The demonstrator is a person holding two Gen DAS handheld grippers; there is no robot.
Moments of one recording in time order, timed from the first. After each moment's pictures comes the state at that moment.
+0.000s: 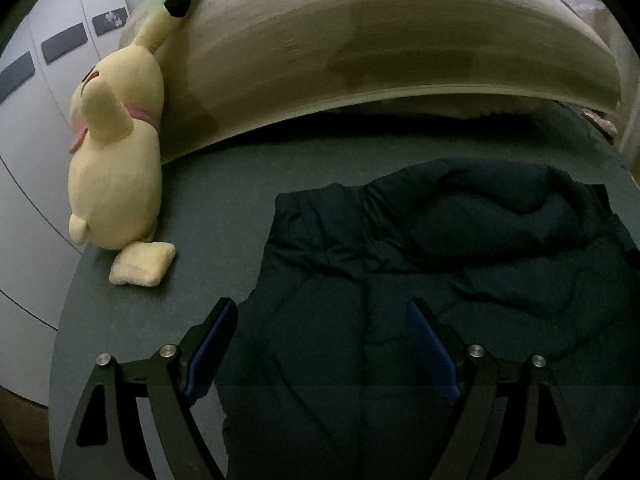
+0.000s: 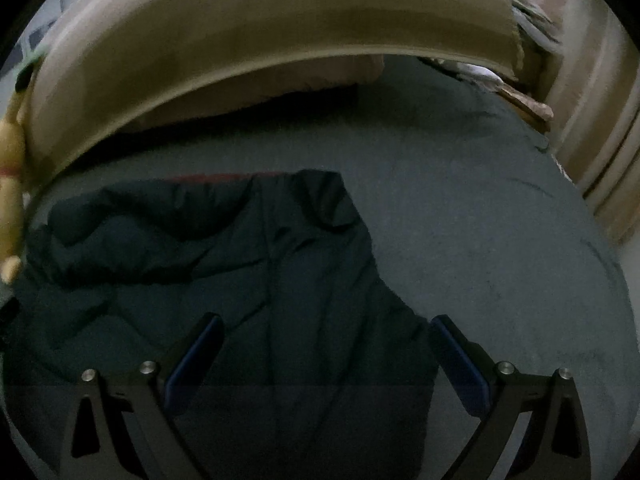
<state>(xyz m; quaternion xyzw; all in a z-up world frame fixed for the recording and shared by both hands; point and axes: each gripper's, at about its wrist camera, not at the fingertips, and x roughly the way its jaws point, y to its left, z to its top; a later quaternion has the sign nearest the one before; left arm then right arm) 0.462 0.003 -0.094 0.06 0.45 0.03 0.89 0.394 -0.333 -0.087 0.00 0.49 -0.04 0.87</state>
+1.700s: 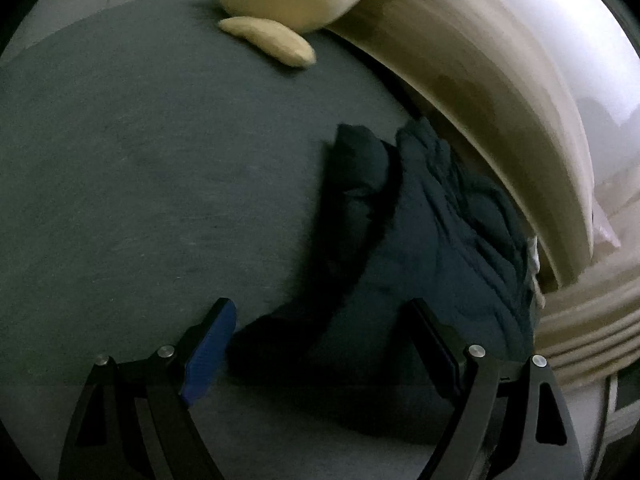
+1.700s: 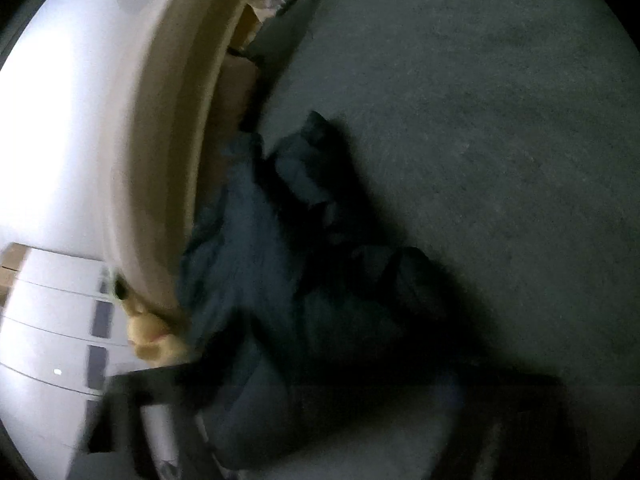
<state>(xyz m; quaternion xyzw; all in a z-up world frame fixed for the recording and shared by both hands) 0.304 0.135 -0.168 -0.35 0.44 0.02 0.82 0.251 -0.430 -0.174 0.51 0.41 0.03 0.75</state>
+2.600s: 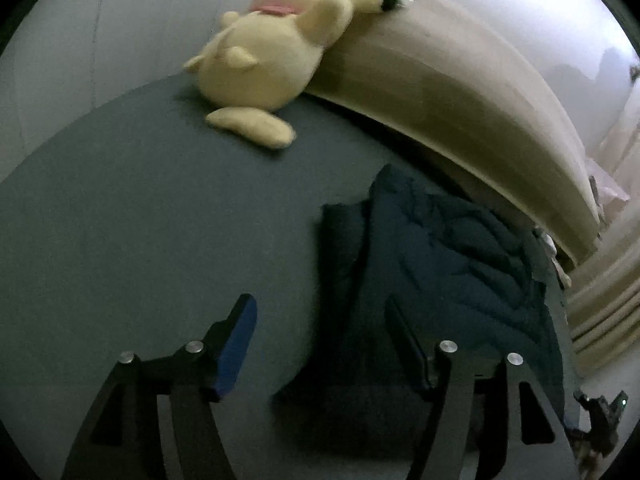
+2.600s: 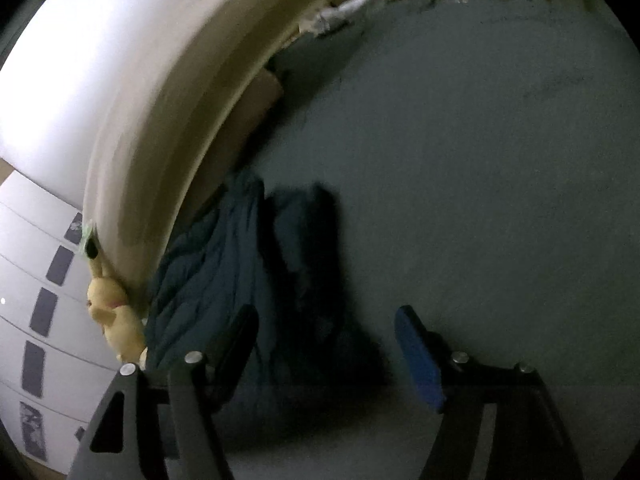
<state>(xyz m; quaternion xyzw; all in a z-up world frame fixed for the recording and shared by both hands) 0.303 0.147 -0.125 -0.25 0.39 0.03 0.88 0.258 -0.455 -0.120 0.38 0.40 0.02 0.84</state>
